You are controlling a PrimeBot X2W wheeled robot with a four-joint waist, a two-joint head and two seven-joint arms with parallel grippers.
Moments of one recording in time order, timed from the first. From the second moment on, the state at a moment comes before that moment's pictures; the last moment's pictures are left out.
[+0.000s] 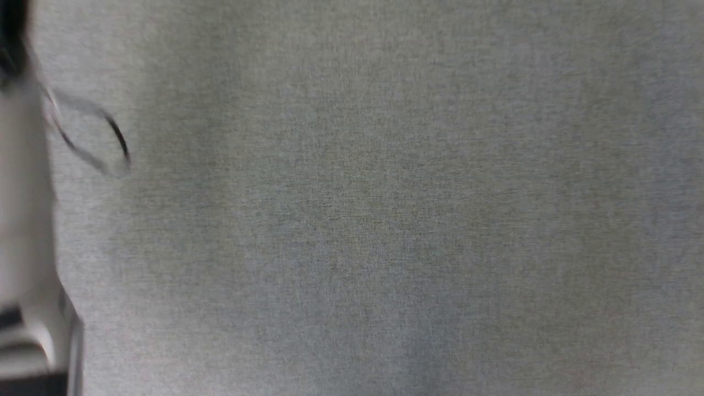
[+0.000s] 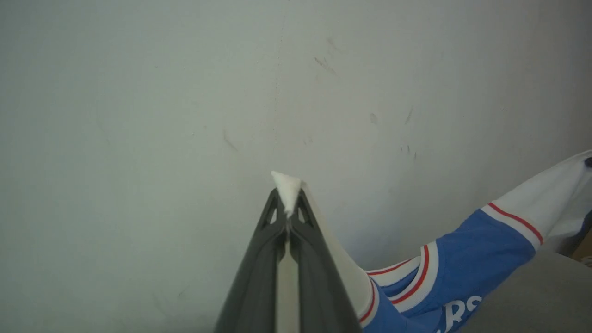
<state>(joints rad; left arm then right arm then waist) -1.14 0.37 -0.14 0.03 -0.47 -0.06 0.16 -1.27 -0.62 0.29 0.18 0.57 0.13 0.24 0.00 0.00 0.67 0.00</state>
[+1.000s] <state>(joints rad) 0.14 0.38 -0.24 -0.25 -0.60 0.00 0.16 0.05 -0.43 0.00 -0.24 0.71 0.13 0.51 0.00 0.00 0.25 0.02</state>
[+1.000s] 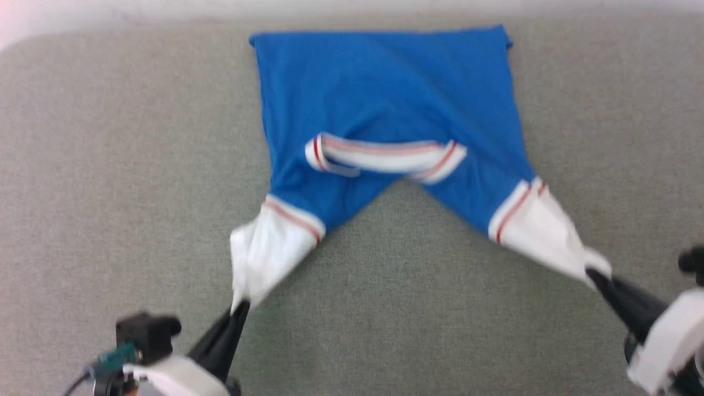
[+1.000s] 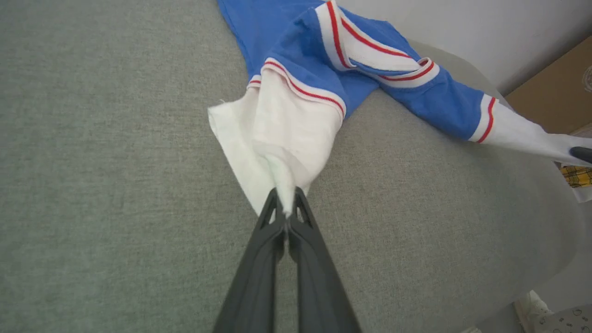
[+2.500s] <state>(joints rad) 0.29 0.41 -0.24 -0.38 -0.56 0.08 0.10 0.17 -0.38 0.01 0.05 0.56 0.13 0.46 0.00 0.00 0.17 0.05</state>
